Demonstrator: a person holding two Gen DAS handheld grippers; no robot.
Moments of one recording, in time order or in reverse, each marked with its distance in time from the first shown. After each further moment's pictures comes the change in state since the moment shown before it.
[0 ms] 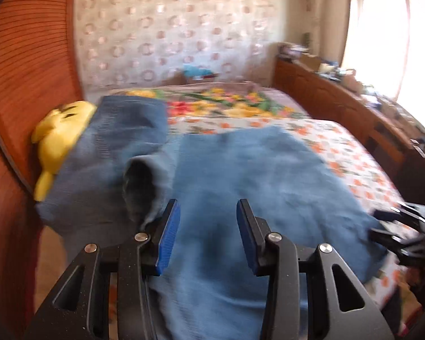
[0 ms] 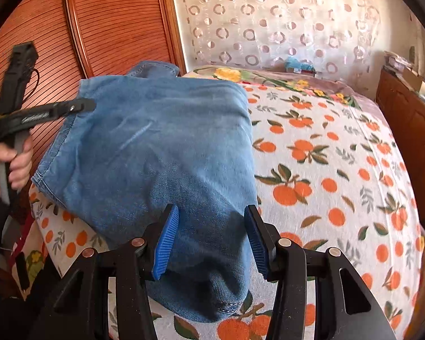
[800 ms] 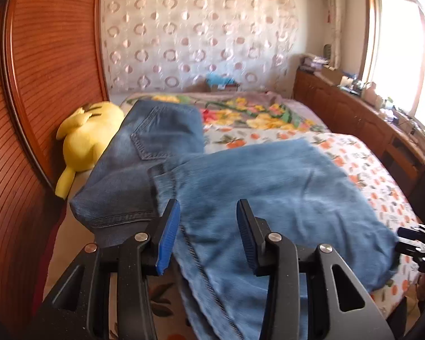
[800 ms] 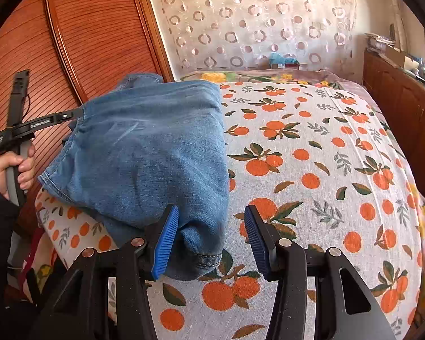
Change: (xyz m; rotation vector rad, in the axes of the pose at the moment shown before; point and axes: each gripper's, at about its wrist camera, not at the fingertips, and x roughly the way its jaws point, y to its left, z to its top) left arm -0.025 0.010 -0.009 -0.035 -0.061 0.054; right arm -0.037 -0.030 -0.034 0.113 -0.035 0.000
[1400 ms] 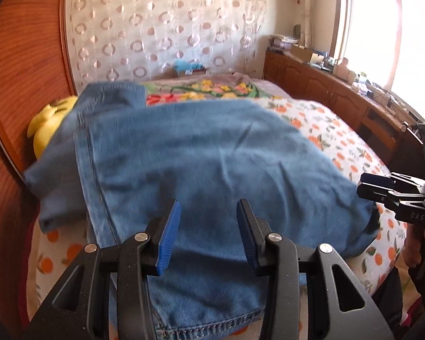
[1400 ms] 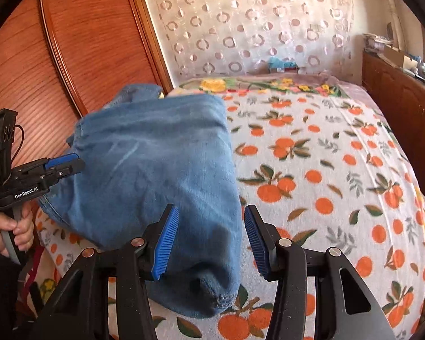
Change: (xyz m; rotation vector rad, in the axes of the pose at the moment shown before) left arm 0.001 -0.058 -0.044 0.078 0.091 -0.100; right arm 0.019 0.010 0.017 0.017 -0.007 -0.009
